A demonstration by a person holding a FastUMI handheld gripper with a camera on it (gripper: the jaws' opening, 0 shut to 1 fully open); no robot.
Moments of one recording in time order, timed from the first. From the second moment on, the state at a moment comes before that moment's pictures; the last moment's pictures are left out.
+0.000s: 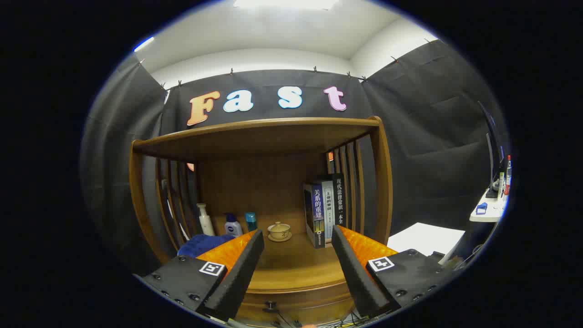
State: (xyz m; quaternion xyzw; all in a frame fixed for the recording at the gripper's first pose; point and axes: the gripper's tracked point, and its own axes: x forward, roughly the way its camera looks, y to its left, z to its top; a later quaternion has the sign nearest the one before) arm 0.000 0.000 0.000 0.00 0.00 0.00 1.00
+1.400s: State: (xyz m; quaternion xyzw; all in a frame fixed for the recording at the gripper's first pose) arm -0.002 0.029 -0.074 0.01 0.01 0.02 1.00
